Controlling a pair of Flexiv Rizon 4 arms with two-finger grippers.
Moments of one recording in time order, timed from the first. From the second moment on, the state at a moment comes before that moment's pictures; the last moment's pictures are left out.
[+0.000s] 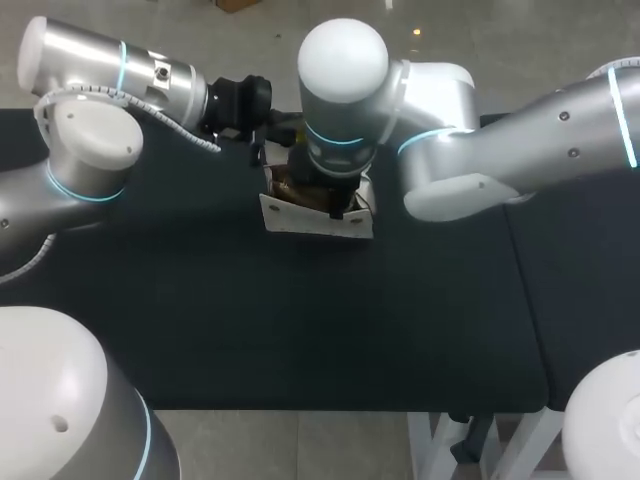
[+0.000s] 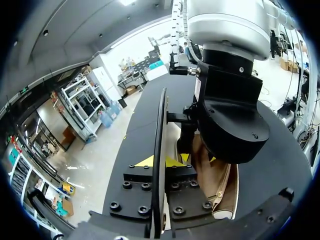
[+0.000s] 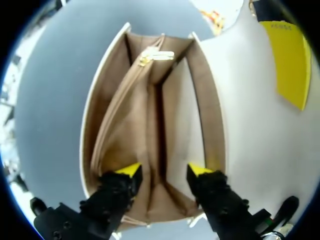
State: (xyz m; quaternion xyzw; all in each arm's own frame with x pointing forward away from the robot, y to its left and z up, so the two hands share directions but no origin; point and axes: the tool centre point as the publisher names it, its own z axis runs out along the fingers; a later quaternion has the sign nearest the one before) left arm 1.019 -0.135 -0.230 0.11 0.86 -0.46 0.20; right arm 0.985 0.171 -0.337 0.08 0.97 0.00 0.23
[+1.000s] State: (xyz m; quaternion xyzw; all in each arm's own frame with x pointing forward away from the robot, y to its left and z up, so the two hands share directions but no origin) left arm 1.005 -0.138 -0.228 0.12 0.86 -0.45 0.20; right arm 0.969 0.169 -0.294 0.09 0.95 0.00 0.30
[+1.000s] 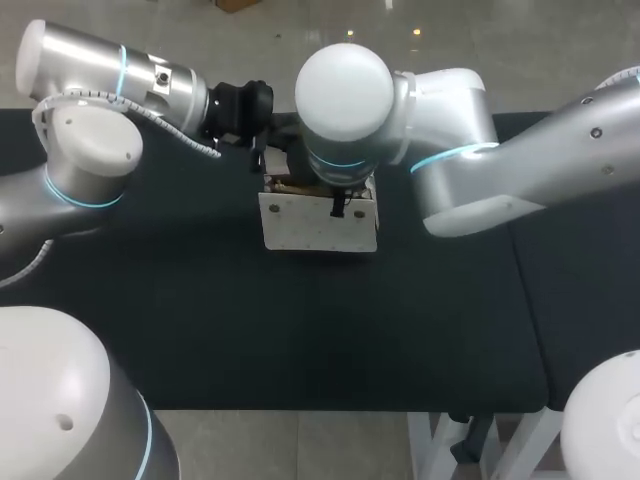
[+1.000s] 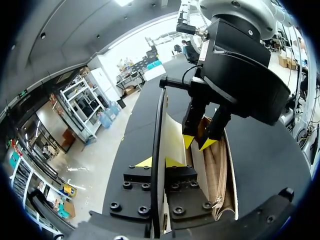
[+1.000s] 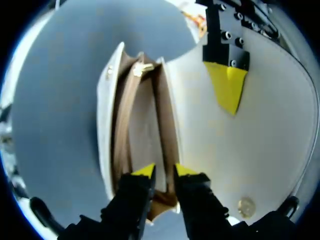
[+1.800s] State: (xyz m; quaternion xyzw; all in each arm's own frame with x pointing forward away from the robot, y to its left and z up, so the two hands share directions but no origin) left arm 1.000 -0.132 -0.235 0.14 0.86 -0.46 0.20; right arm 0.984 0.171 -0.314 0.08 0.96 -0.01 0.27
